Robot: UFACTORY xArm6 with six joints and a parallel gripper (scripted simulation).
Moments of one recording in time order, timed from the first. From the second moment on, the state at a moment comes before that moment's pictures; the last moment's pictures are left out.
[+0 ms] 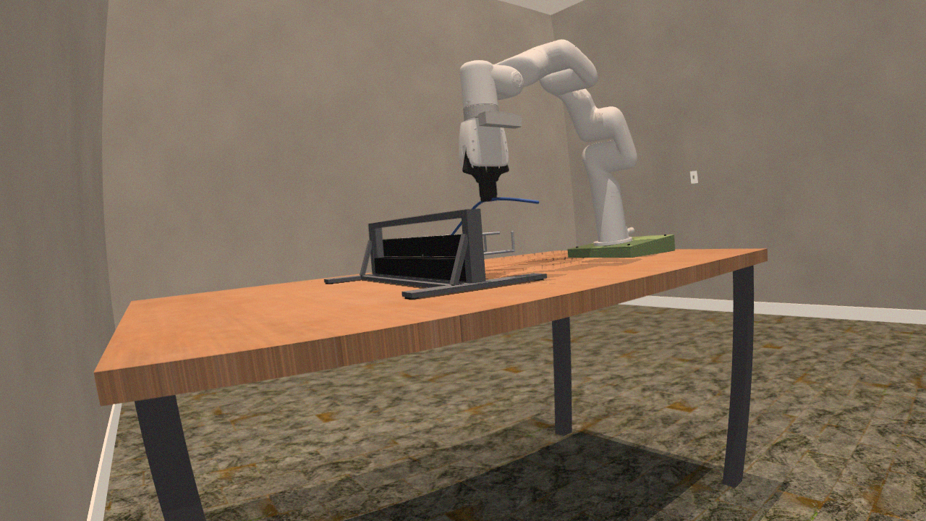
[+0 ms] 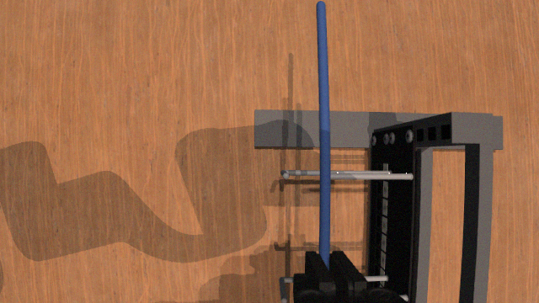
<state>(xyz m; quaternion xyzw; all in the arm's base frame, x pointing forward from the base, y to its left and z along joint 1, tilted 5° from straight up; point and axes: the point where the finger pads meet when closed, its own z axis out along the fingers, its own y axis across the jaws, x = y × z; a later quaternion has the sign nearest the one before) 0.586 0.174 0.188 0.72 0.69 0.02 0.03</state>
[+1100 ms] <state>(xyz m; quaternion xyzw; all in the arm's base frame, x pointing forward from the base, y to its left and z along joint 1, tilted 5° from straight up) 0.588 0.174 0.155 0.72 0.69 0.02 0.03</state>
